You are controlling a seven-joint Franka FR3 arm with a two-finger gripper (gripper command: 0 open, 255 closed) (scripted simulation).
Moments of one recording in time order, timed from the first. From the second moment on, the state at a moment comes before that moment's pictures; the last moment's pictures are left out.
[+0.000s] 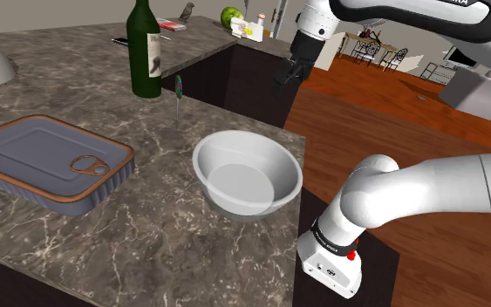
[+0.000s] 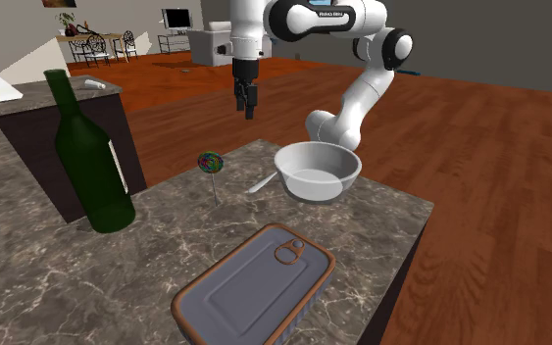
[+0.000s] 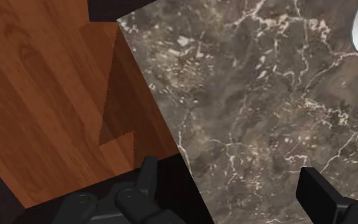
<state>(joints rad) 0.01 -0.81 -0.06 -2.38 -0.02 1.67 0.00</state>
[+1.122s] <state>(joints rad) 0.30 -0.53 -0.08 -2.27 0.09 2.06 -0.46</state>
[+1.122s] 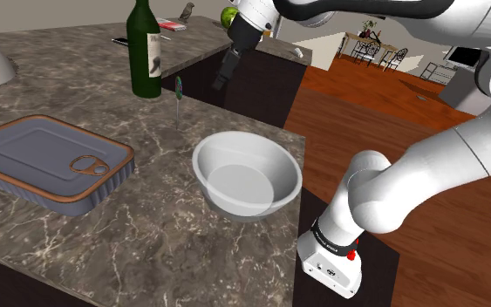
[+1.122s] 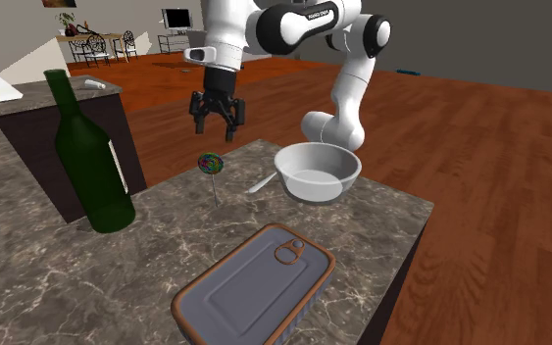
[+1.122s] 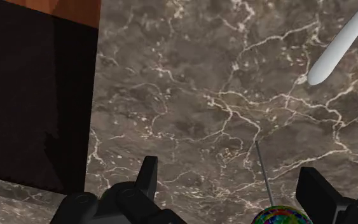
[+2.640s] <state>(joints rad) 0.45 -0.37 -0.07 -2.25 0.18 2.28 -0.72</state>
